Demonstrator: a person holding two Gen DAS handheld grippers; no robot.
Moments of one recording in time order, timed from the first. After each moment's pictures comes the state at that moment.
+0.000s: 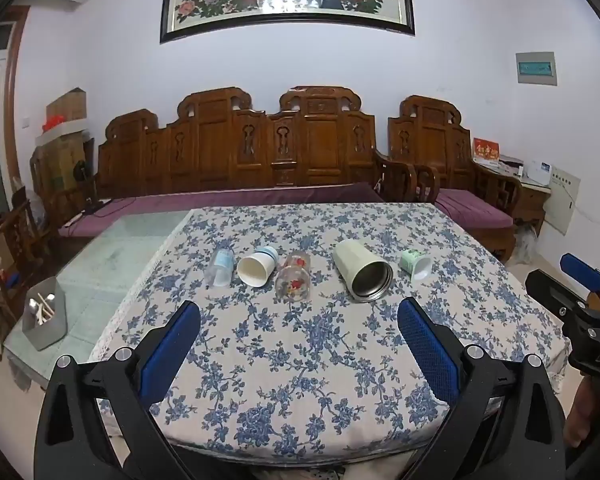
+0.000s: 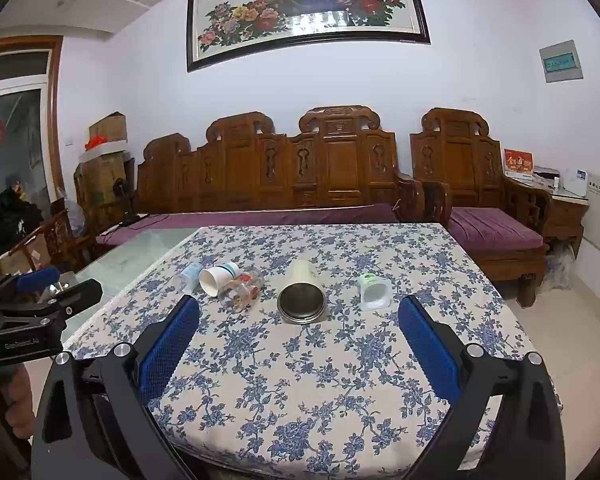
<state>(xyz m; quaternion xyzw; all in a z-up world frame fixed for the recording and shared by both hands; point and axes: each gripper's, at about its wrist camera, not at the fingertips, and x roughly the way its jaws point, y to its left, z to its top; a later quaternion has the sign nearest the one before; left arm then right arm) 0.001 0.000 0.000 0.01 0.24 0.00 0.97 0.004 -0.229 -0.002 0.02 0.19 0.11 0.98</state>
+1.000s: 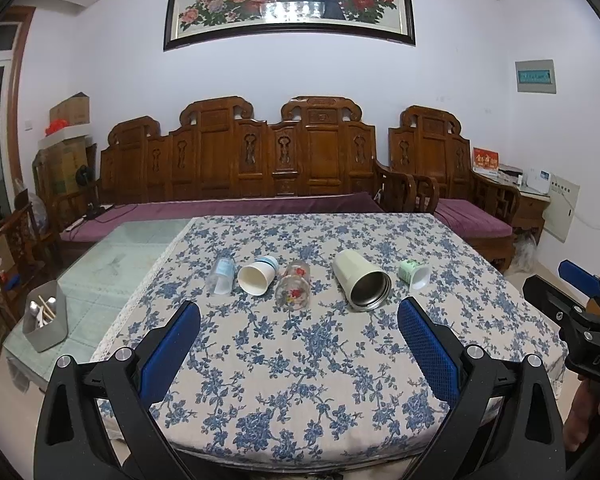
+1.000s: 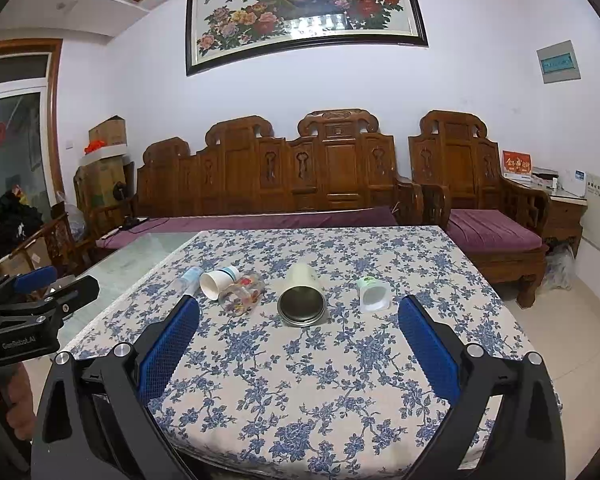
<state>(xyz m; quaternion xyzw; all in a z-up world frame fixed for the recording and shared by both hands) -0.008 0.000 0.011 0.01 0.22 0.00 0.98 -0.001 -0.229 0.004 0.03 0.19 0.11 0.98</state>
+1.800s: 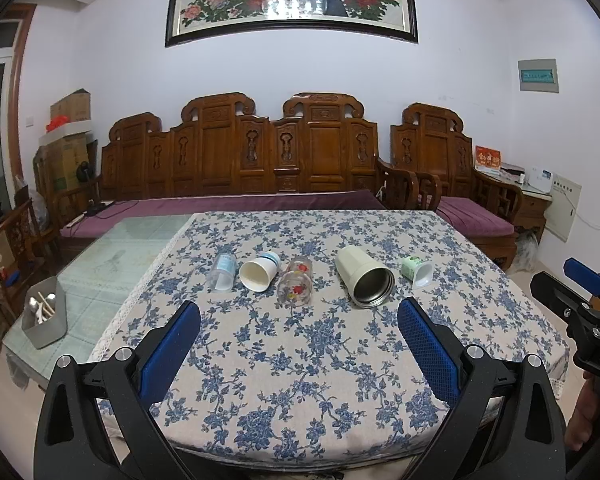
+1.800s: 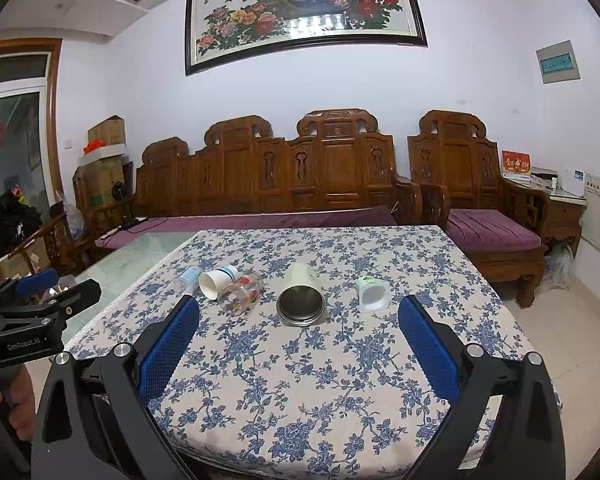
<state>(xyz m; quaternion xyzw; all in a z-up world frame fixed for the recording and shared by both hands) -0.006 0.003 0.004 0.00 0.22 0.00 0.97 -0.001 -0.231 0.004 0.03 0.18 0.11 0.98</state>
